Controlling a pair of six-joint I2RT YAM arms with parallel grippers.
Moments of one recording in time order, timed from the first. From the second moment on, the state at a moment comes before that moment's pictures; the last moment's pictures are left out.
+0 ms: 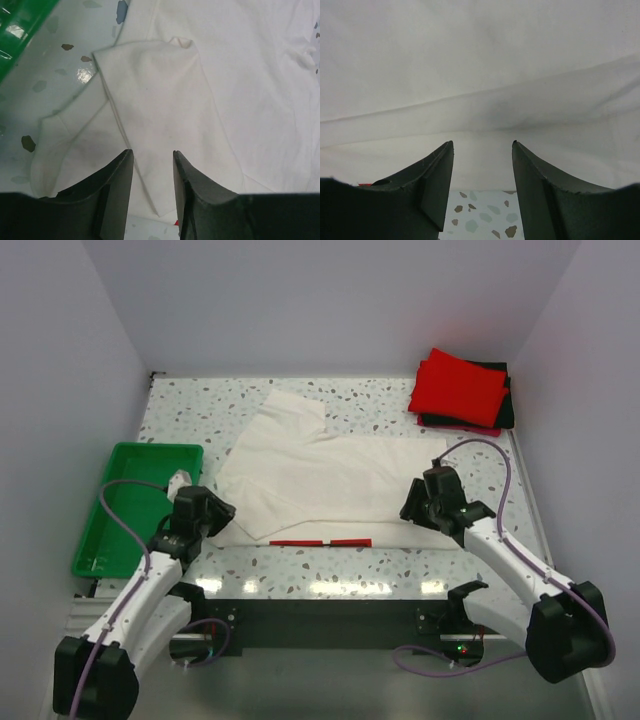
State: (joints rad) left arm -0.19 0.78 0.35 -0.30 -0.14 -0.89; right arm 0.35 1.05 0.58 -0.44 0.11 0.63
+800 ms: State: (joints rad) left arm -0.42 0.94 0.31 -0.22 -0.20 -1.00; right arm 0.35 0.99 0.55 -0.43 0.12 0.63
